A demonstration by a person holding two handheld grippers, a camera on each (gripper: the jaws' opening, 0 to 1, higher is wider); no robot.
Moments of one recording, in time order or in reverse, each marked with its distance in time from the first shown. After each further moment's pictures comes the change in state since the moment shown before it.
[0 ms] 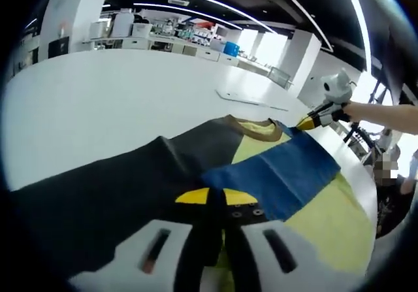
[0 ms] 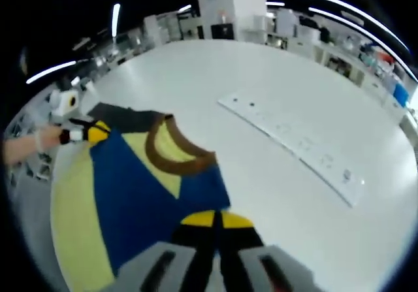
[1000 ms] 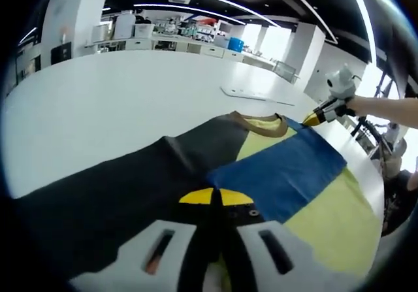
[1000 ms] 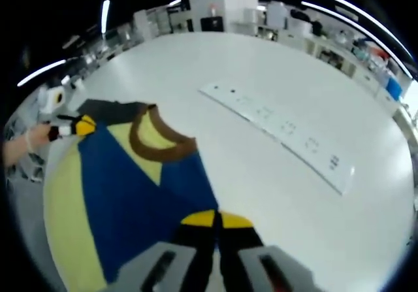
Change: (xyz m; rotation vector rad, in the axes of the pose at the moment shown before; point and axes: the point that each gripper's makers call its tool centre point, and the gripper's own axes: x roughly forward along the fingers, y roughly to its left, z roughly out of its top) left arm -0.002 0.002 0.001 0.021 0.026 0.055; right arm 0.001 -0.022 -0.014 0.014 0.048 -0.055
